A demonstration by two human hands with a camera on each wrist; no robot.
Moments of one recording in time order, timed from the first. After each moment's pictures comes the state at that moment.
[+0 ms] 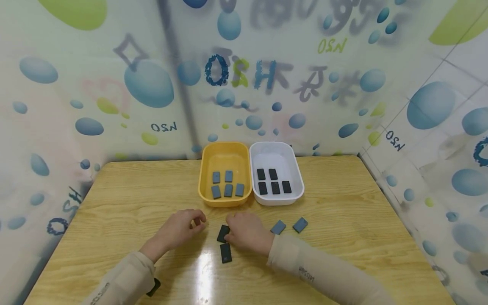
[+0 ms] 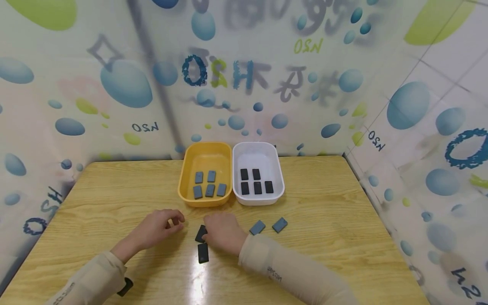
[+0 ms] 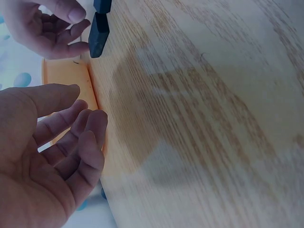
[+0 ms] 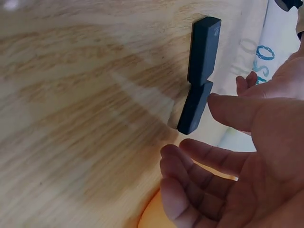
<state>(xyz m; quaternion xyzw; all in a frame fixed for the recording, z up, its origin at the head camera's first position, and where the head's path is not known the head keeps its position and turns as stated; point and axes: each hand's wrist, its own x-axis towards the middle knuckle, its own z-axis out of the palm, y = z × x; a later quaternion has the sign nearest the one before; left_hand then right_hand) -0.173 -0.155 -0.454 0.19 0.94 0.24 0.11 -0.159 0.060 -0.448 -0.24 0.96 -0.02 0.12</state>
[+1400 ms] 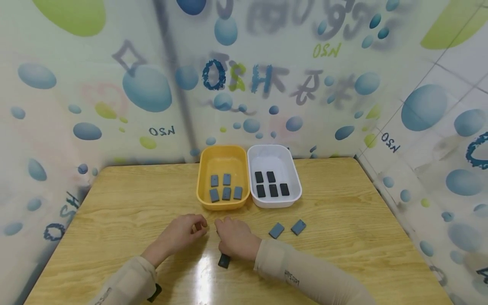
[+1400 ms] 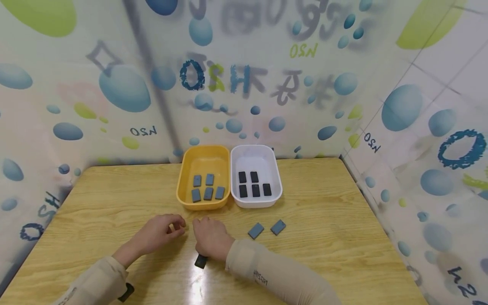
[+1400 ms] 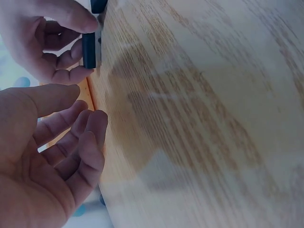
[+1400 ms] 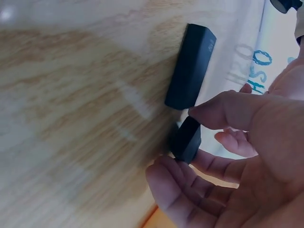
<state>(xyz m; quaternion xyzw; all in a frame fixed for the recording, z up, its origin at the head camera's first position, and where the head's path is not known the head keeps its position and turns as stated) -0.172 -0.148 -0.458 0.19 0.94 0.25 0.12 -0.155 0.035 -0.456 -0.22 0.97 -0.05 0.14</state>
